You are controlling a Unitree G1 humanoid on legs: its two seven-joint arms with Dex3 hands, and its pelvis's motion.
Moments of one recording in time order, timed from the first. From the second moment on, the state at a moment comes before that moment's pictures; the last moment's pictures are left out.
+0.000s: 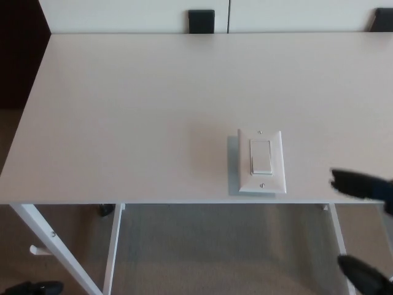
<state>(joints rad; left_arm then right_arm) 0.33 0.45 0.13 0.37 -0.12 -0.03 -0.37 0.50 -0.40 -0.06 -0.72 -0.09 -0.39 0.08</state>
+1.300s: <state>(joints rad) 0.33 0.48 0.11 0.28 -0.12 -0.01 -0.38 -0.23 -0.63 0.29 -0.19 -0.74 -0.03 0.22</state>
